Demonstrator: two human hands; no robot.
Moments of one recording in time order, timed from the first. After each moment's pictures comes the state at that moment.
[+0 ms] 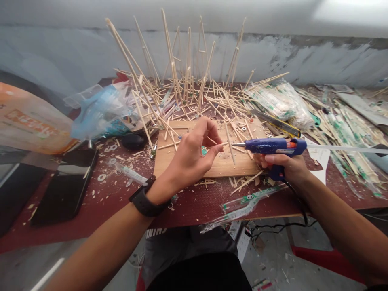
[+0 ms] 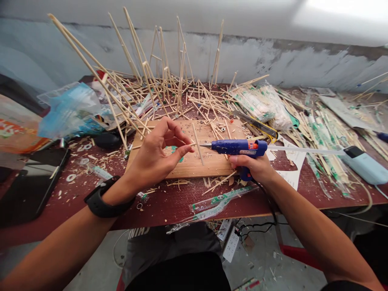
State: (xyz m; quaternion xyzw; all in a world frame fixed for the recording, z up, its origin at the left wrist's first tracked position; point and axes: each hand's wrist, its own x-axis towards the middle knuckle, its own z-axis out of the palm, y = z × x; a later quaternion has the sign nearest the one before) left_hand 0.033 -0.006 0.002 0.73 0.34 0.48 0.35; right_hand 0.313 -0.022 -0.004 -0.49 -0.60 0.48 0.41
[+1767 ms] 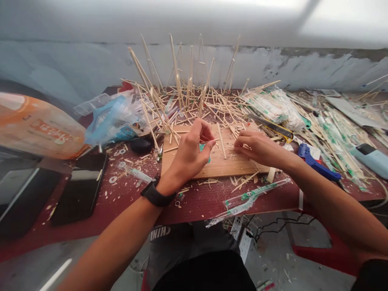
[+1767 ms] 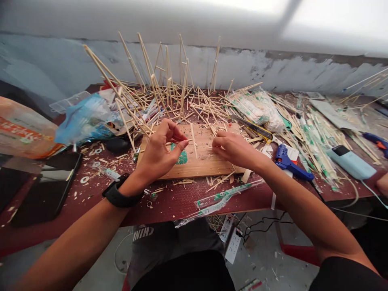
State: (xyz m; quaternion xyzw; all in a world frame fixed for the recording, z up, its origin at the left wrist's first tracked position) left_hand 0.023 0.006 -0.004 0.74 0.35 0.51 0.27; right_hand 0.287 0.026 0.015 -0.41 -0.90 0.11 0.13
